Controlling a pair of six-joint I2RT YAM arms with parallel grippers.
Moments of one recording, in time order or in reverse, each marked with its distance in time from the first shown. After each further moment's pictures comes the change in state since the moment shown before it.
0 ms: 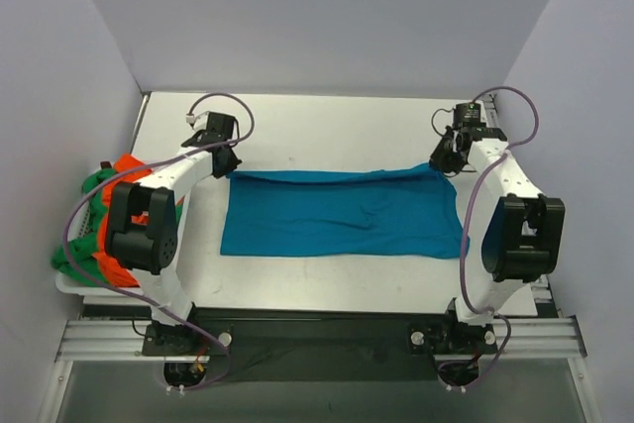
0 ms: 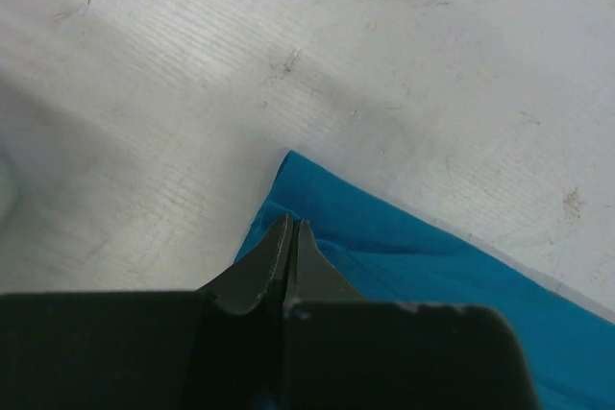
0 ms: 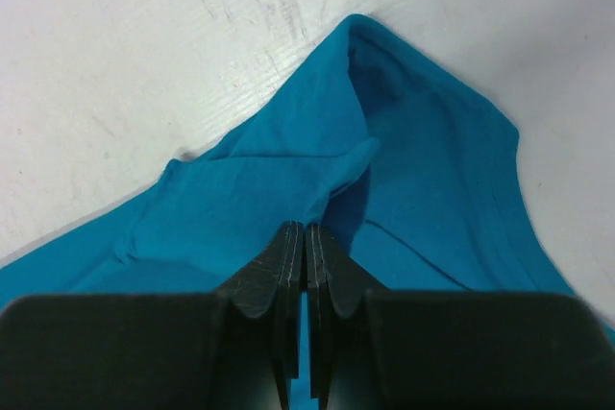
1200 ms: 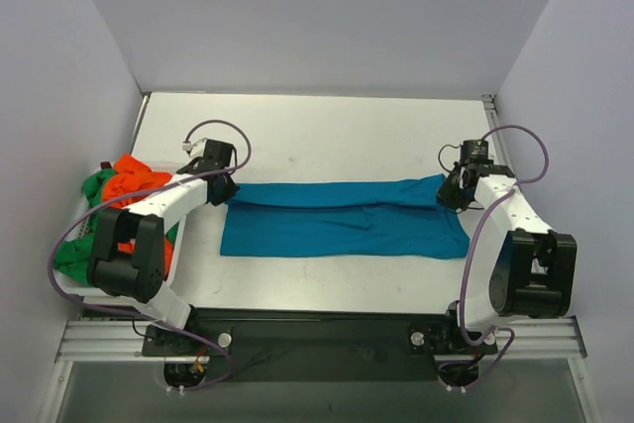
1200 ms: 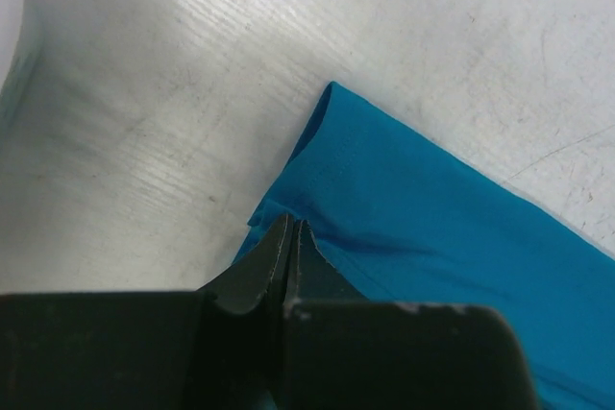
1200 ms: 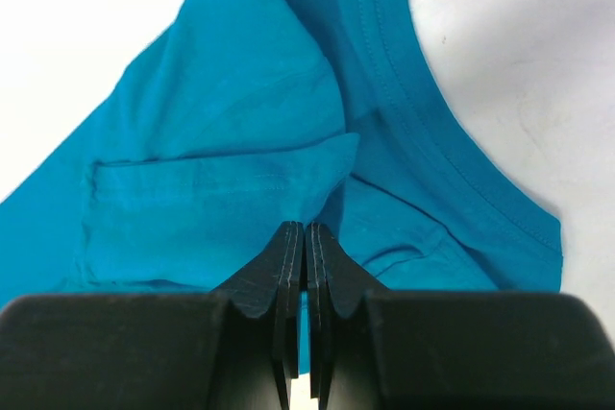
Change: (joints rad) left arm -0.028 -0.211 -0.296 0.032 0.022 -0.066; right arm -0.044 -0.262 -0.380 0.041 0.023 0.026
